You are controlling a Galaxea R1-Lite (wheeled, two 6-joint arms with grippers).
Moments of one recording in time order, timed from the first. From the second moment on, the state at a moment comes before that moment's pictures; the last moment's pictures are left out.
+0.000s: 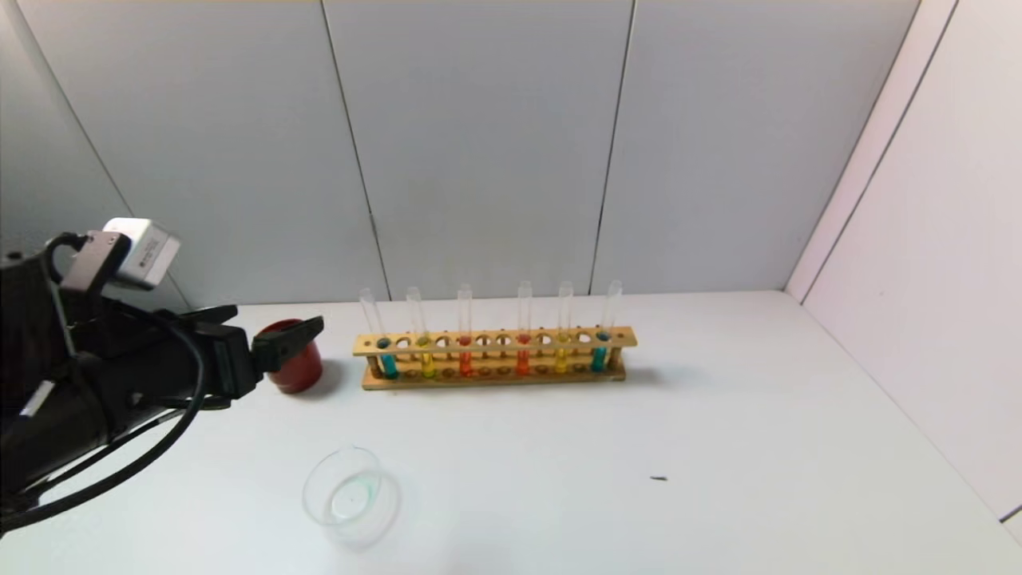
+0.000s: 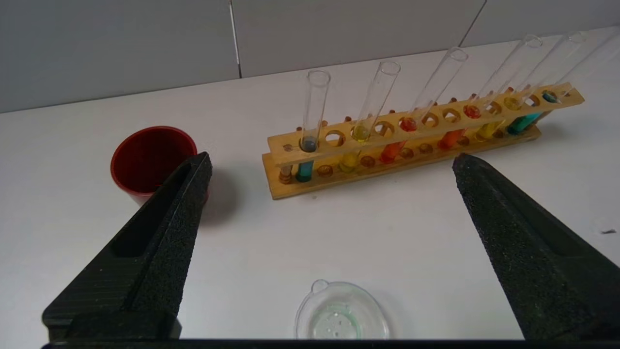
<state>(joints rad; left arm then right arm) -0.21 1.36 -0.51 -0.65 -0.08 -0.08 0.00 0.00 0.00 0.00 -0.01 0.01</state>
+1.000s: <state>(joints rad) -0.24 1.88 -0.63 -1.07 0.03 -0.11 0.00 0.00 0.00 0.00 -0.01 0.01</state>
